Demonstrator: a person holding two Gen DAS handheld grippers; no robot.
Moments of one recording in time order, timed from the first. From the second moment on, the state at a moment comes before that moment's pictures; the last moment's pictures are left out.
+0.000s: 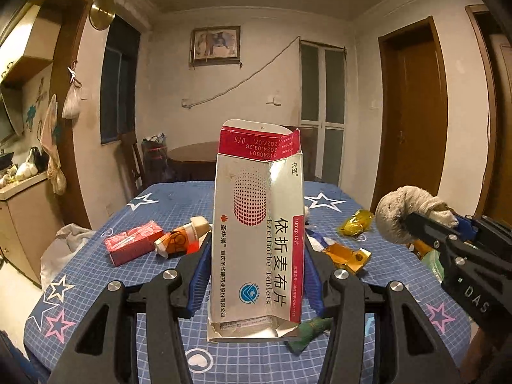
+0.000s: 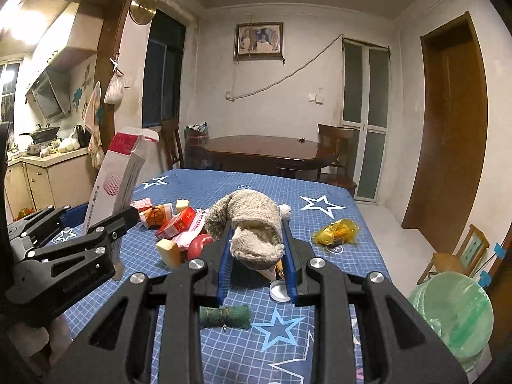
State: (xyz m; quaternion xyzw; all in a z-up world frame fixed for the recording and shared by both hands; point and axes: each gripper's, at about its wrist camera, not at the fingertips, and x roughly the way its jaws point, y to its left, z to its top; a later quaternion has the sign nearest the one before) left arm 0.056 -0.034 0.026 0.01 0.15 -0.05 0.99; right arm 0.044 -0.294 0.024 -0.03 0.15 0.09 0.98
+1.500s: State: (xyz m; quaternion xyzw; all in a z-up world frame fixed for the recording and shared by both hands) left arm 0.186 -0.507 -0.081 0.11 0.46 -0.41 0.78; right arm 0.093 -0.665 -0.082 0.12 0.44 -0.14 0.88
